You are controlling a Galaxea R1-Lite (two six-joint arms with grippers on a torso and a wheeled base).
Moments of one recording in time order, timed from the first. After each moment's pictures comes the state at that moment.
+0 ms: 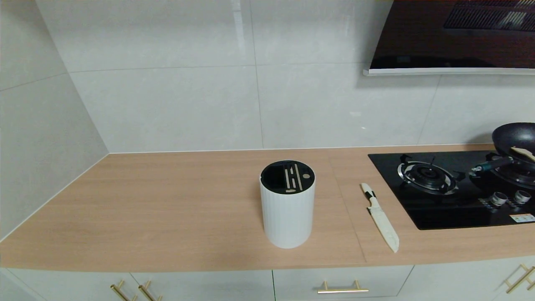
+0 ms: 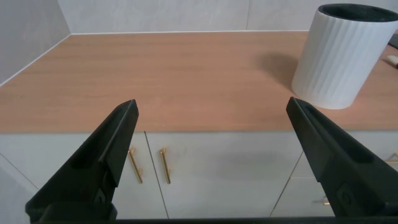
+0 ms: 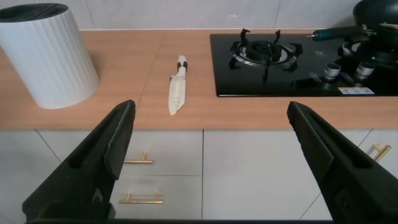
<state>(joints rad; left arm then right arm) 0.01 0.00 0.00 -0.01 0.01 0.00 0.00 0.00 0.00 0.00 0.01 -0.02</state>
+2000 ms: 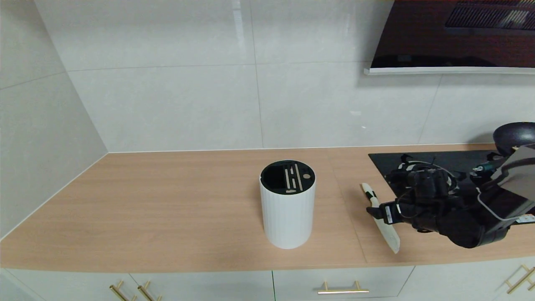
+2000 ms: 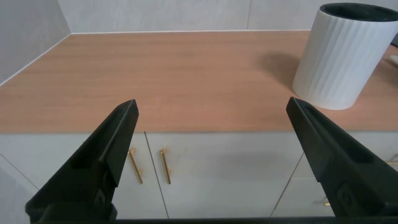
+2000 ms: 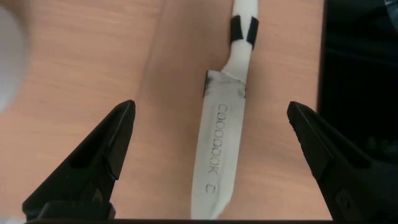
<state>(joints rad) 0.01 0.00 0.00 -0.01 0.01 0.00 0.19 2.16 -0.82 -0.75 -0.03 -0.06</state>
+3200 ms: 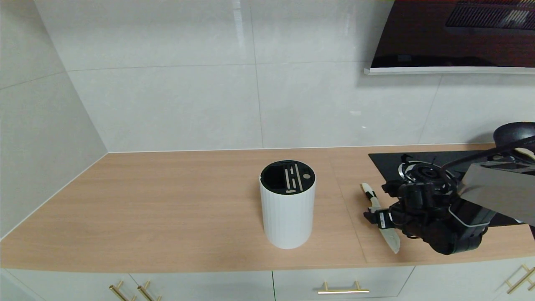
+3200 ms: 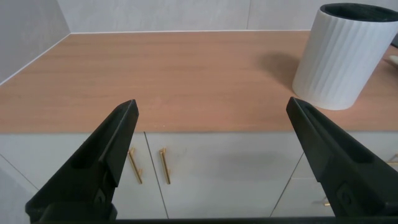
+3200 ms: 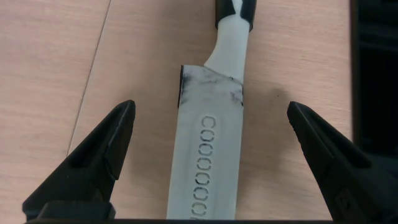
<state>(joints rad) 0.01 0.00 0.00 -0.01 0.01 0.00 0.15 2.38 -0.90 -0.92 -0.03 -0.02</state>
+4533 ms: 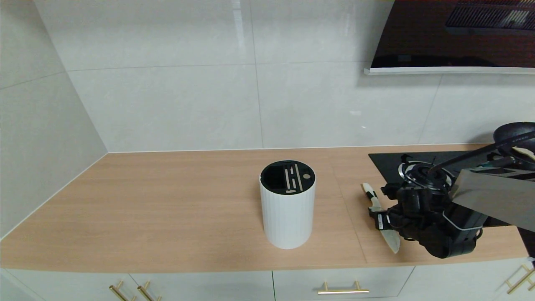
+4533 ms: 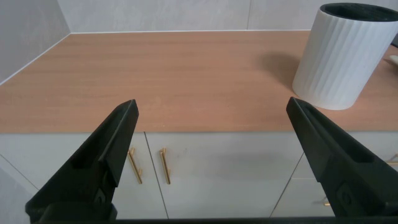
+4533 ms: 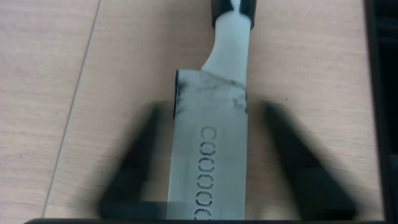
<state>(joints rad) 0.01 0.00 0.00 -0.01 0.01 0.00 0.15 2.44 -0.91 -0.98 -0.02 0.01</state>
